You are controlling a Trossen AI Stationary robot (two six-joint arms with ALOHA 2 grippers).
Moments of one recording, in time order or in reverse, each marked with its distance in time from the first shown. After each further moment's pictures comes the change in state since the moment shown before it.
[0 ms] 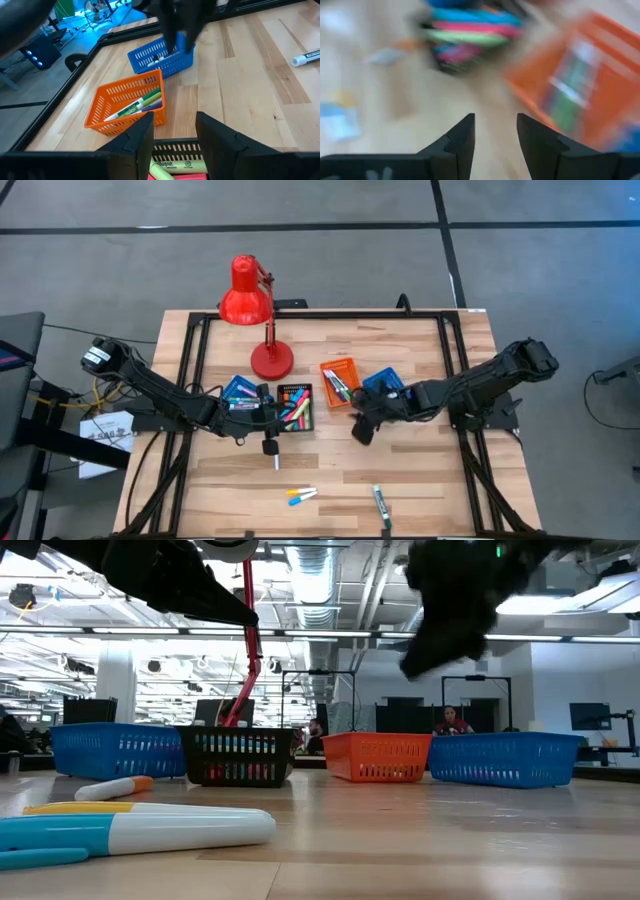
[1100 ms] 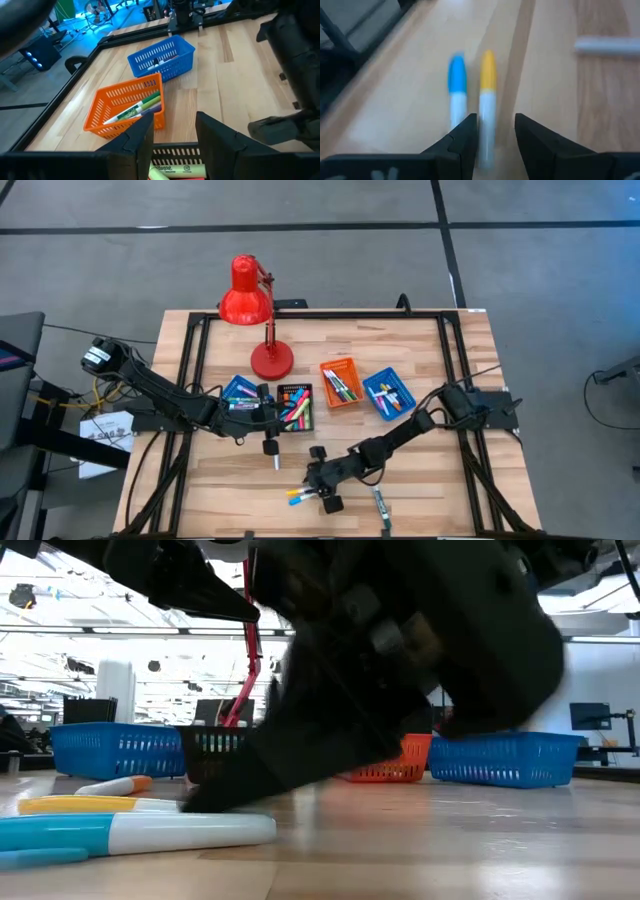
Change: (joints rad) left arm 0.000 0.000 0.000 0.019 0.000 0.000; right arm 0.198 0.759 0.364 0.650 -0.308 -0.474
